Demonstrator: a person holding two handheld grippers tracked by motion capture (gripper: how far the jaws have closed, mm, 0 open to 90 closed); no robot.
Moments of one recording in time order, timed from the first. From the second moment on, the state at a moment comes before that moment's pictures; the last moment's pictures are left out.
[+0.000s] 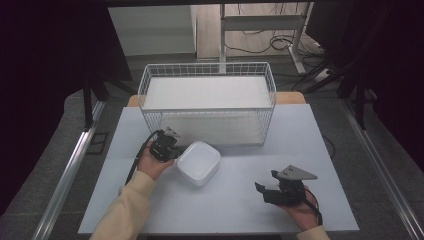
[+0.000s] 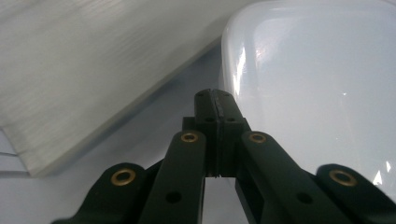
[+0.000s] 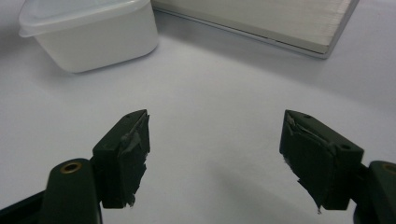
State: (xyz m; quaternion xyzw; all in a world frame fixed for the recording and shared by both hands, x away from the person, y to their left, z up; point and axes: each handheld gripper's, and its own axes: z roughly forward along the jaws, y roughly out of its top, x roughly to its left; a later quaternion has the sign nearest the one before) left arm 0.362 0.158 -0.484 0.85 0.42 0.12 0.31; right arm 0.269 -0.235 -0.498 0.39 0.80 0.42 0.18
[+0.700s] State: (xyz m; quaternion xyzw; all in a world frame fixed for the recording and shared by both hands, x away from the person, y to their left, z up) left arm 0.343 0.149 -0.485 0.85 0.40 0.10 0.32; right arm 0.268 -0.236 -0.498 0.39 0.80 0.42 0.18
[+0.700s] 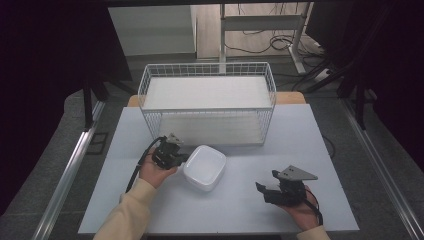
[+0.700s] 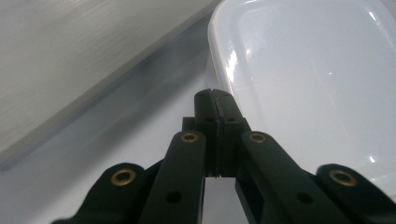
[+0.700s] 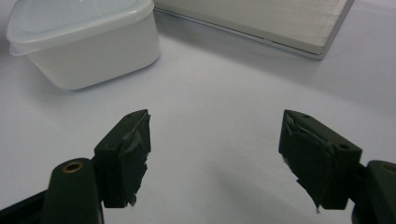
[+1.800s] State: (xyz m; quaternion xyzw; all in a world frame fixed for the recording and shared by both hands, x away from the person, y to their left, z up) left arm 0.299 0.122 -0.503 0.85 0.38 0.05 0.35; right arm 0.266 -0.236 -0.498 0.39 0.80 0.42 0.19
